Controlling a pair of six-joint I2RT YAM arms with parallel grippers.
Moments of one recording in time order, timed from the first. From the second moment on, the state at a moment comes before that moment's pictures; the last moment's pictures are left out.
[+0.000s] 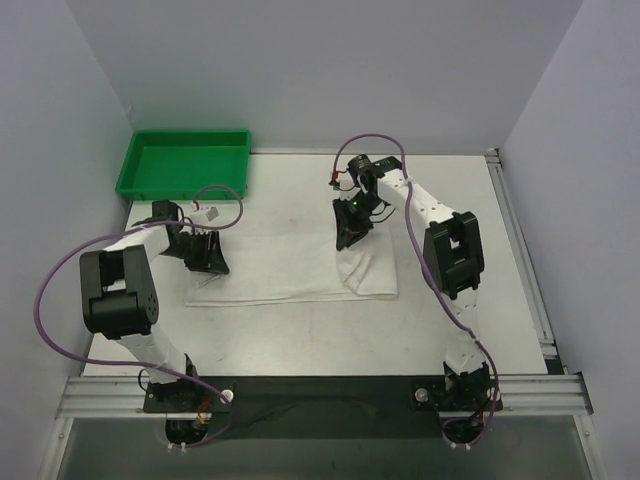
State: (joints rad) left arm 0.14 1.73 1.02 -0.59 0.60 0.22; right arm 0.44 2.19 1.89 -1.10 -0.45 0.09
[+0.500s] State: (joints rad) left arm 0.13 1.77 1.04 -0.59 0.56 0.20; right arm 0.47 2.16 1.89 -1.10 -0.55 0.18
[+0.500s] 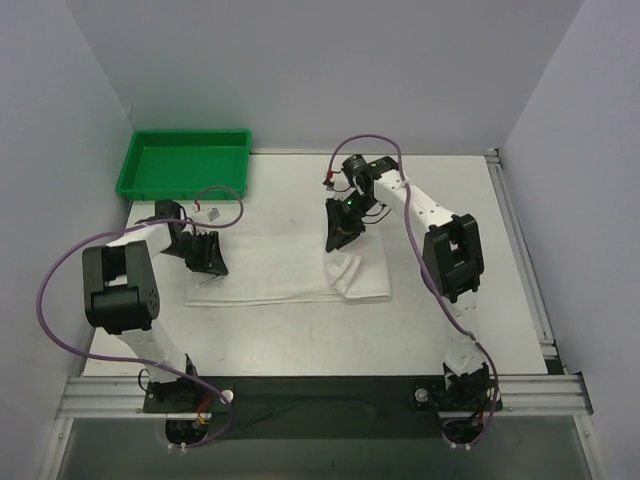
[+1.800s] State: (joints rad) left arm -0.35 1.84 1.26 -0.43 0.74 0.06; right arm 0.24 2.29 1.95 -0.98 -0.59 0.06
